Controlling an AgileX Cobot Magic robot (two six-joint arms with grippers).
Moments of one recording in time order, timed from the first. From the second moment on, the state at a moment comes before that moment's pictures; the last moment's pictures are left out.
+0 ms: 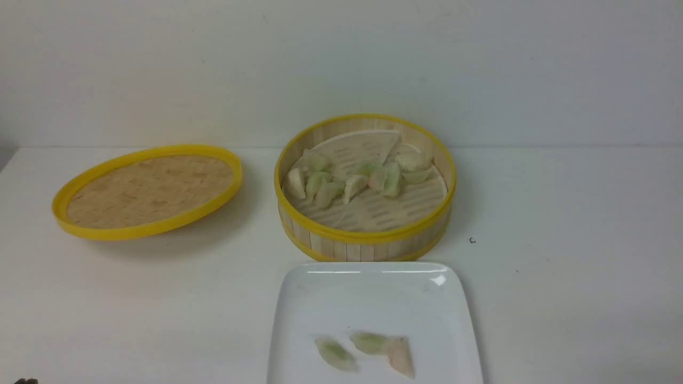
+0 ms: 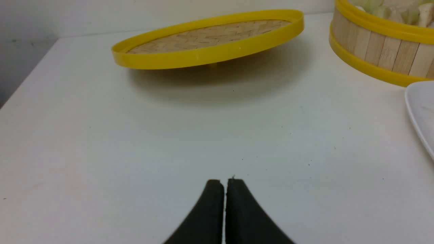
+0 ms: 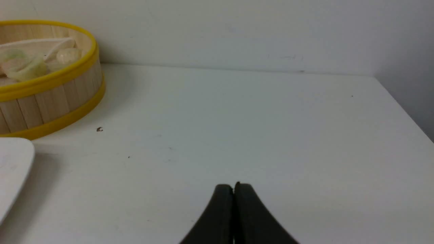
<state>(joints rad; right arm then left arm) -0.04 -0.01 0.02 -0.04 0.39 0.02 0.02 -0.01 0.03 -0.08 0.38 0.12</state>
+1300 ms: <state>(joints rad) -0.04 -0.01 0.03 0.01 0.34 0.03 0.02 -0.01 0.03 -0.08 0.38 0.12</state>
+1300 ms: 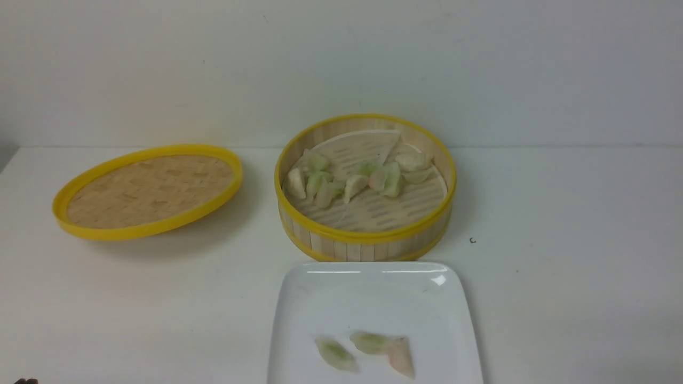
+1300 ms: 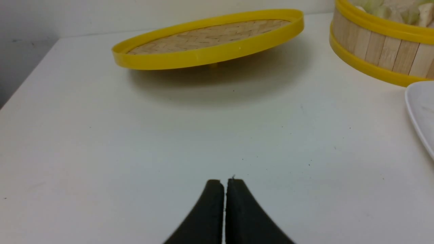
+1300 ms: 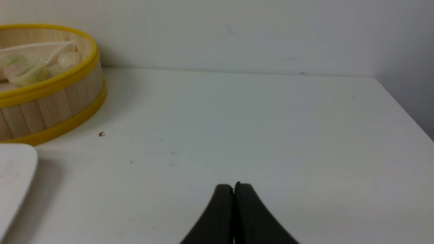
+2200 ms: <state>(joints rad) -0.04 -0.01 0.03 0.33 -0.05 0.10 0.02 -0.01 0.03 -0.08 0.38 0.12</state>
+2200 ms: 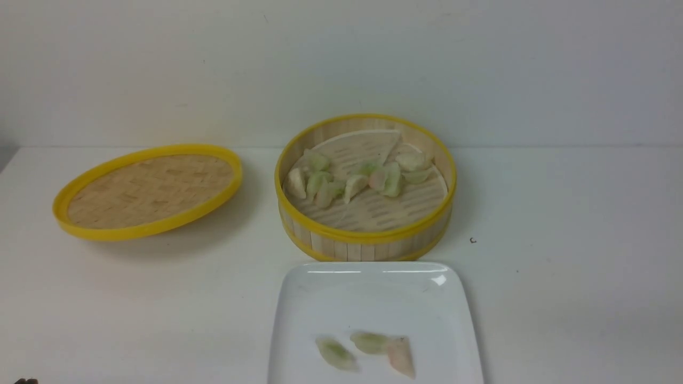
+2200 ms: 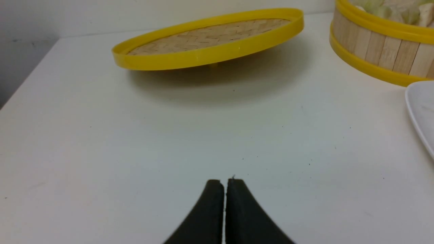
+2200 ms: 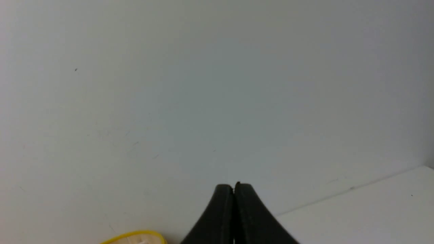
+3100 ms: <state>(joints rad) -0.04 0.70 -0.68 0.35 0.92 -0.13 0.02 0.51 -0.47 -0.44 0.42 0.08</state>
